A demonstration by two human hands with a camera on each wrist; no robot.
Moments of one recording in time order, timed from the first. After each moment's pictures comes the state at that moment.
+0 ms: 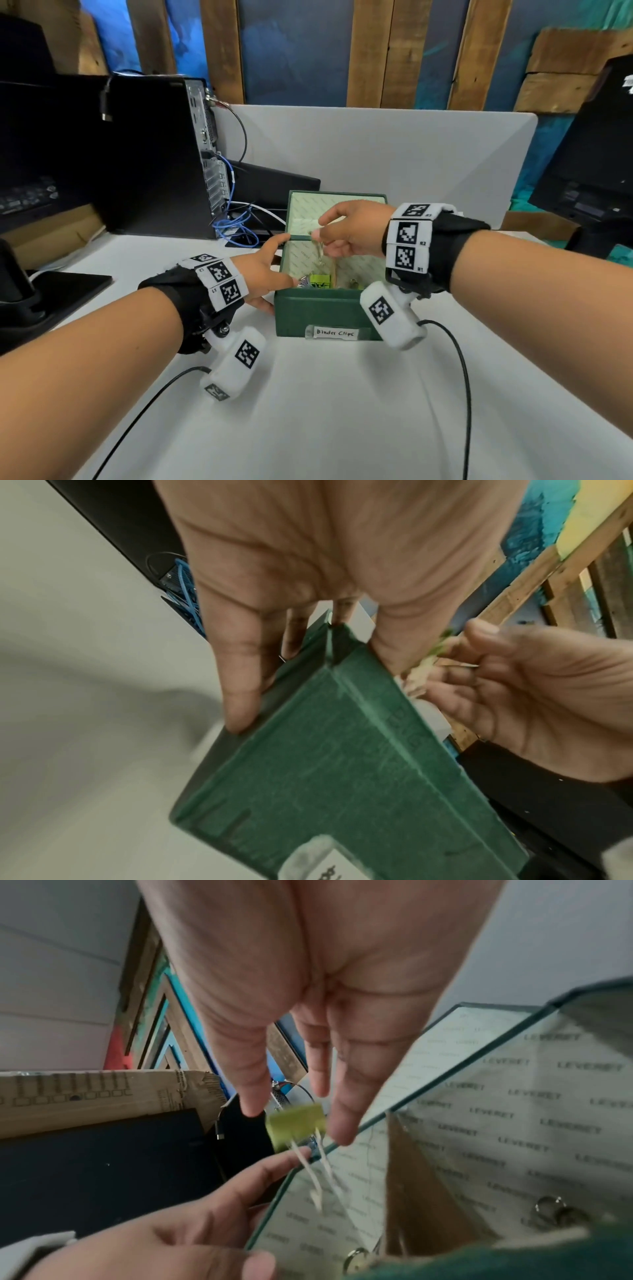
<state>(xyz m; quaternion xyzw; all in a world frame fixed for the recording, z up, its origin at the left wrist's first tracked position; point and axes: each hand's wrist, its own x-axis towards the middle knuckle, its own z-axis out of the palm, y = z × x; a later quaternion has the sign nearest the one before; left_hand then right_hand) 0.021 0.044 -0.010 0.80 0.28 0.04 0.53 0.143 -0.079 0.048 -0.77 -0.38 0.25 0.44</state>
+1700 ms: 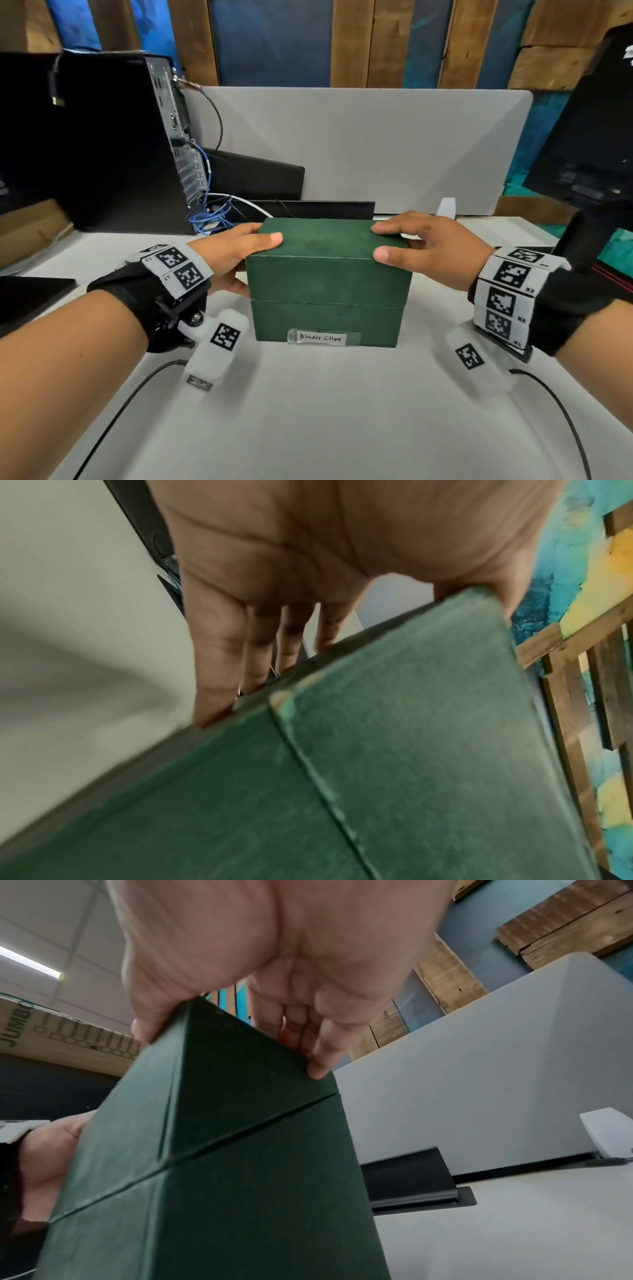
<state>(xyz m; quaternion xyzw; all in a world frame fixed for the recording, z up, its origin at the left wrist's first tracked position) 0.030 0.053 0.000 0.75 0.25 0.07 0.60 0.191 -0.169 0.013 -0.79 -0.47 0.05 0.38</state>
